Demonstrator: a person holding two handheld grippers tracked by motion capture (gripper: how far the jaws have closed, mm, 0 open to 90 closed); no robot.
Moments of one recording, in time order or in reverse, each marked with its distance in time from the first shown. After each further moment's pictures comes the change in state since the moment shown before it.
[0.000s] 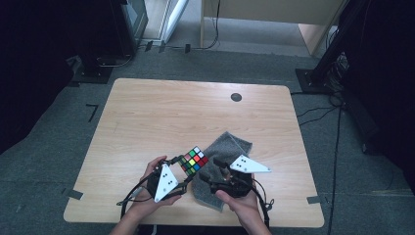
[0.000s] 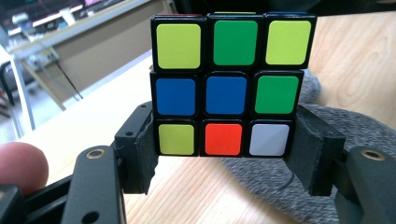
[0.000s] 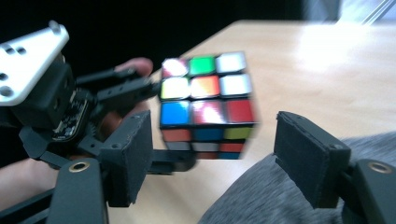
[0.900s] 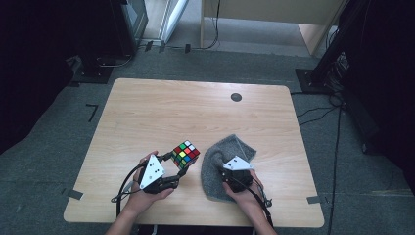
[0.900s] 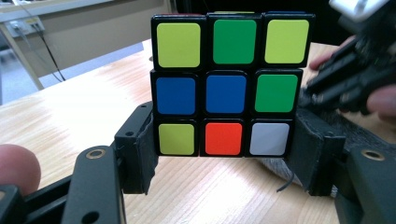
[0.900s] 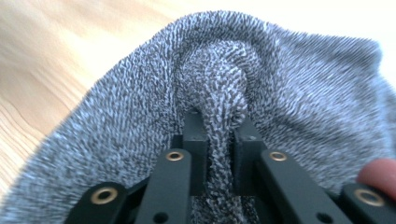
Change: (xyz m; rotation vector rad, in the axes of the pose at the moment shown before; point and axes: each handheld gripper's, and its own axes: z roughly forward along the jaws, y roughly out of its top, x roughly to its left) left arm 0.022 -0.004 -0.004 -0.006 -0.058 -0.163; right arm -0.050 -0.048 0.033 0.321 -0.349 -0.200
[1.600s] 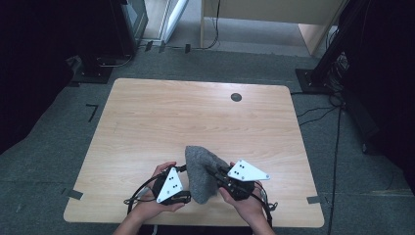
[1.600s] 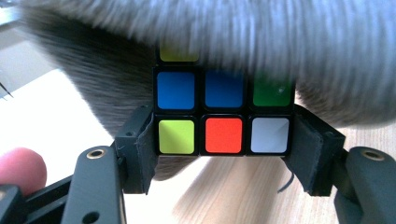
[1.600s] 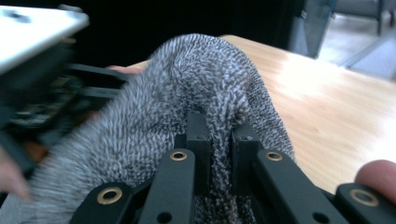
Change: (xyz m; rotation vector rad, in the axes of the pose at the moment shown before) left arm -0.037 0.000 0.010 0.028 -0.151 0.157; right arm 0.025 0.036 -0.064 -0.340 0.248 -0.020
